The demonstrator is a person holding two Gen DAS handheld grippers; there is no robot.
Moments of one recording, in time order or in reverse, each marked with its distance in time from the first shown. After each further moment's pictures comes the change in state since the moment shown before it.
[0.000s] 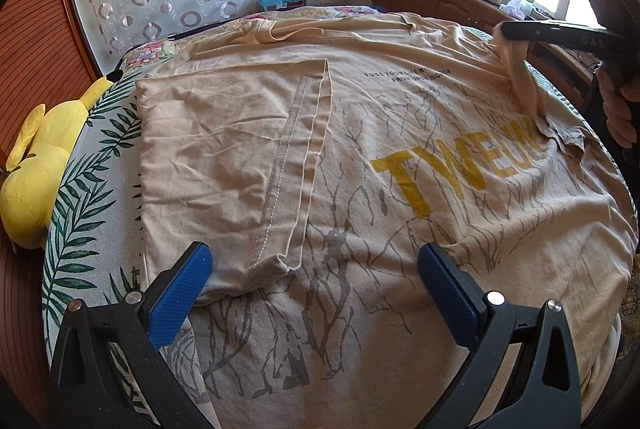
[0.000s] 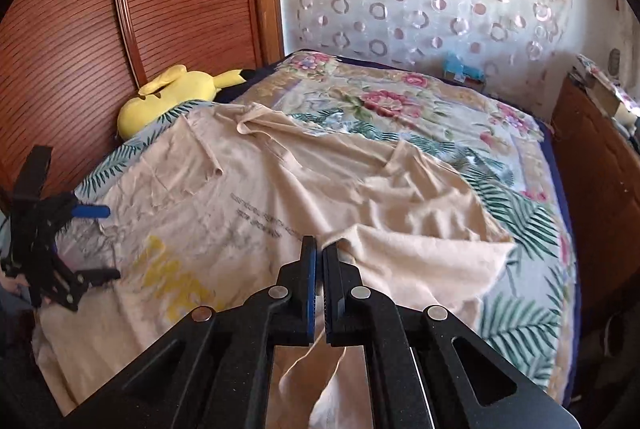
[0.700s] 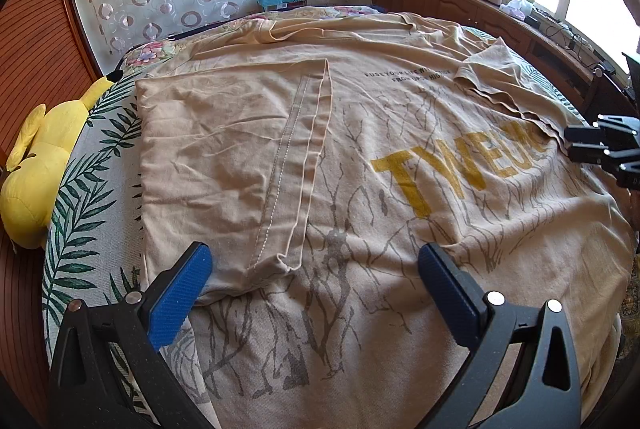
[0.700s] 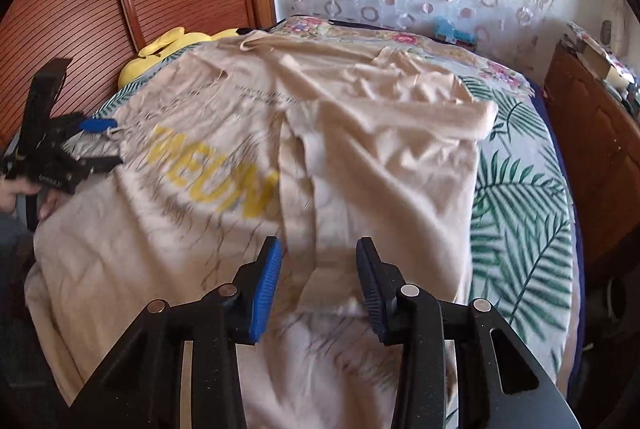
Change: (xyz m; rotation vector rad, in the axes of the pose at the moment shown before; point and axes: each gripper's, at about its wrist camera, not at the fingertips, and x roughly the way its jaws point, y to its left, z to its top) left arm 0.000 0.000 0.000 0.000 0.001 0.000; right arm -0.031 0.011 -0.106 0.007 0.098 -0.017
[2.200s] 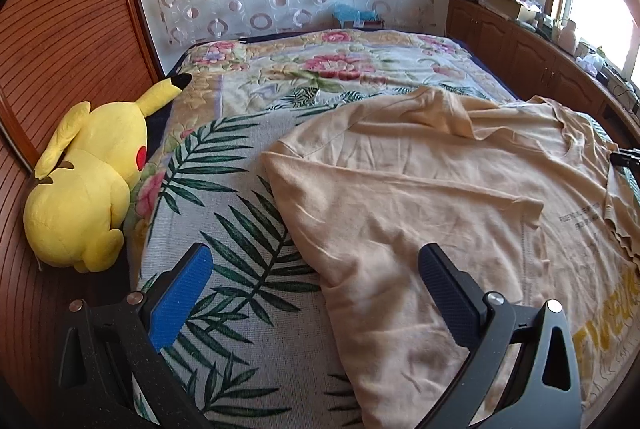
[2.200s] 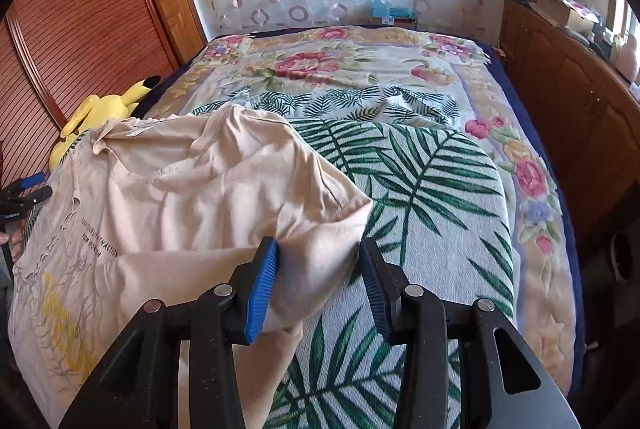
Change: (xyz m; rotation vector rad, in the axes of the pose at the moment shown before) left arm 0.062 0.132 0.088 -0.156 -0.041 0.163; right arm 0.068 -0.146 0.089 0.231 -0.003 -0.066
